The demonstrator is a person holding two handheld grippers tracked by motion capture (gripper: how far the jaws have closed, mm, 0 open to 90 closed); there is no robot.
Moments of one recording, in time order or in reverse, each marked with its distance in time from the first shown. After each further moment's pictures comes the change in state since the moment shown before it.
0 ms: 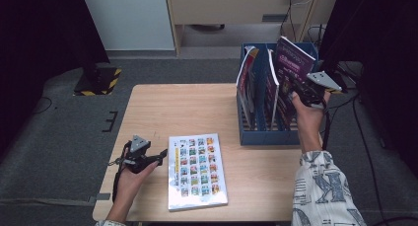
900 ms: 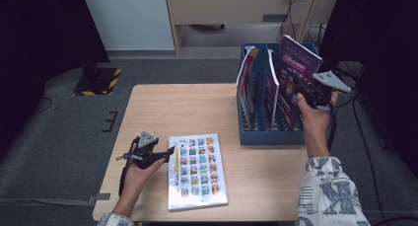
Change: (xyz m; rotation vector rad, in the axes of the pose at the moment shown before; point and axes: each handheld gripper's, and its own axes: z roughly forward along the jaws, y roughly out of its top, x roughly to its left) left arm -0.011 0.012 0.017 -0.003 -0.048 0.029; right arm 0.004 0.018 -0.027 0.005 0.003 -0.013
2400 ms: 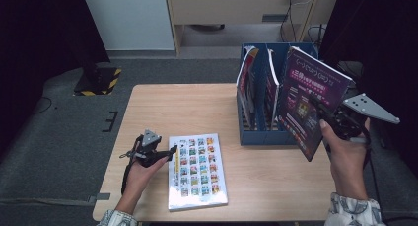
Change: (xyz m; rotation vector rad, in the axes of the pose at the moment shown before) left arm -0.005 0.007 0.008 0.003 -0.008 0.025; right arm 0.014 0.025 -0.125 -0.014 0.131 -0.014
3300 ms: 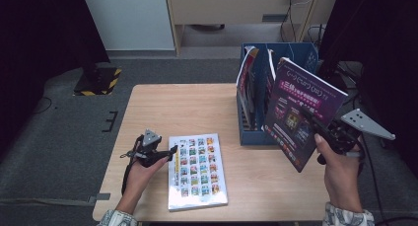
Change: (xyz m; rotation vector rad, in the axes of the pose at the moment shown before) left arm -0.001 0.000 0.001 0.004 0.000 0.000; right arm 0.014 -0.025 -0.014 -0.059 0.137 0.089
